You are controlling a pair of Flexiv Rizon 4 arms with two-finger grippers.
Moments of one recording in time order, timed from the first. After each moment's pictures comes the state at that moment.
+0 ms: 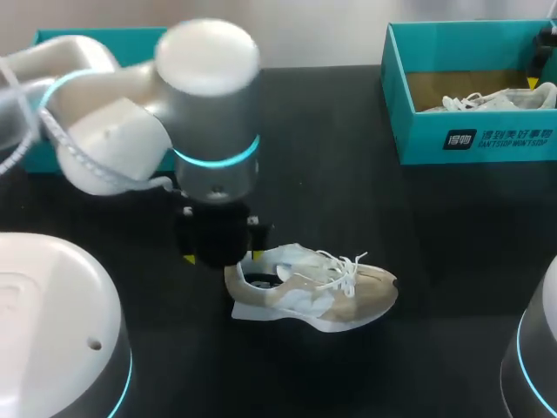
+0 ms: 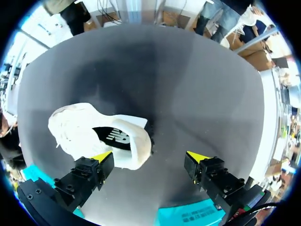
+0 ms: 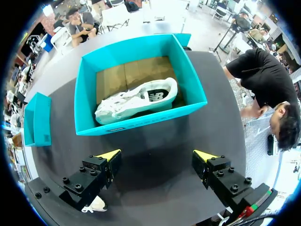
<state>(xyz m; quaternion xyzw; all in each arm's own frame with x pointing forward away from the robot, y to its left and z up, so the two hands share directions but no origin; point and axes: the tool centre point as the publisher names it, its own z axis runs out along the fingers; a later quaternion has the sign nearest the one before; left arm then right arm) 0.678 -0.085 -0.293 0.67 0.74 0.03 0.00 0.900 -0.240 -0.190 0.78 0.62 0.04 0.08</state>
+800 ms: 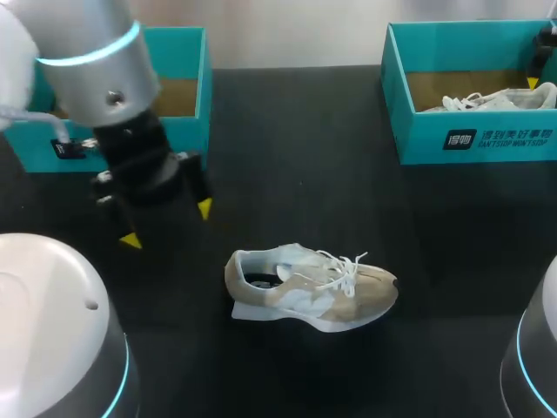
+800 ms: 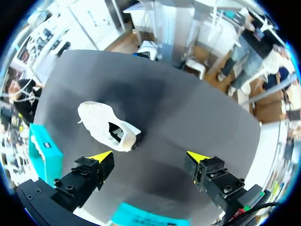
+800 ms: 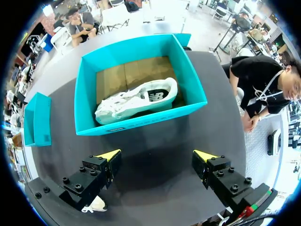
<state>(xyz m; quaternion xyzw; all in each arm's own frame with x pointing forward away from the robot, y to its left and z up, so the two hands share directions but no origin) 0.642 -0.020 -0.181 0.51 0.86 -0.10 -0.01 0.900 -0.240 -0.190 0.78 0.62 0.04 0.08</state>
